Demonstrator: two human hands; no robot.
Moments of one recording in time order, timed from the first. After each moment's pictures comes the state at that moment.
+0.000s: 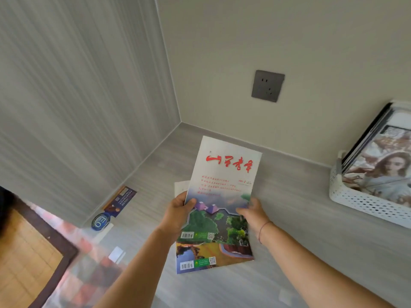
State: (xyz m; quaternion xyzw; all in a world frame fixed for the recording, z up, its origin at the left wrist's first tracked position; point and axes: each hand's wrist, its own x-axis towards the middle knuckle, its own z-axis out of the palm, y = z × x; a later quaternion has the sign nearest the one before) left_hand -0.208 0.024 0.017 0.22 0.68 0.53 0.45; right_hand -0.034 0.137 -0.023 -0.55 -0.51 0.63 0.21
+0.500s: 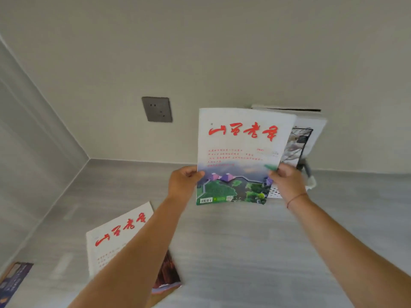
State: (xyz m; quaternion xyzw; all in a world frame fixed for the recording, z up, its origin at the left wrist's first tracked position) left_hand -0.028 0.214 0.085 0.40 0.64 0.50 0.43; right_hand 0.229 0.242 0.081 -0.63 -0.52 0.37 0.45
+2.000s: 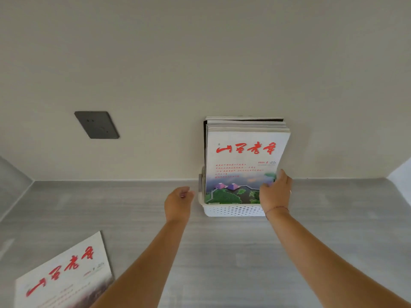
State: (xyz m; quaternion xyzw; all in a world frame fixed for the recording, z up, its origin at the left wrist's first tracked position) left_hand 0.076 0.289 0.017 0.41 0.75 0.39 0.34; right_hand 0.296 0.305 0.055 -0.76 -0.41 0.25 0.44
